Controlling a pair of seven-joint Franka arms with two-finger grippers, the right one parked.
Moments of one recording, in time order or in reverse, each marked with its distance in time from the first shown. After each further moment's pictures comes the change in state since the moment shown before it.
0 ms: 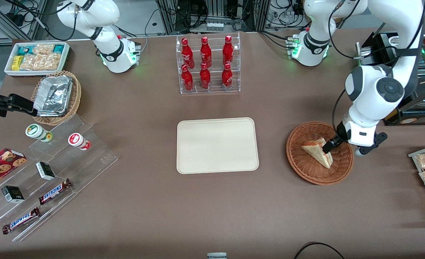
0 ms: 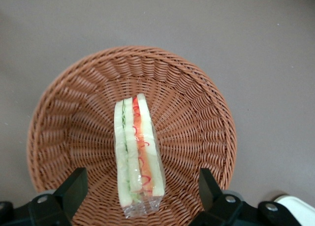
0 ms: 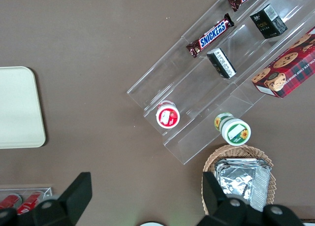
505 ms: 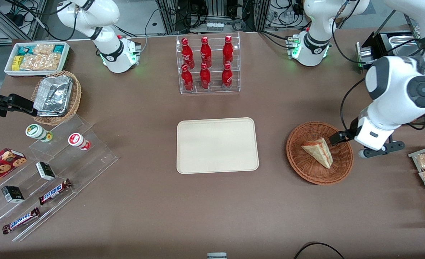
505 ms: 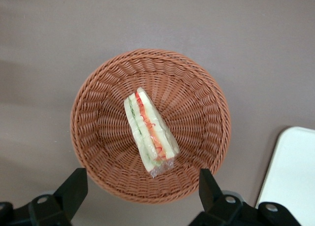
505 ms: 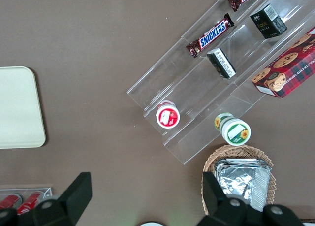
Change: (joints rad) arm 0.008 -0.007 0.001 0.248 0.000 -0.394 0.346
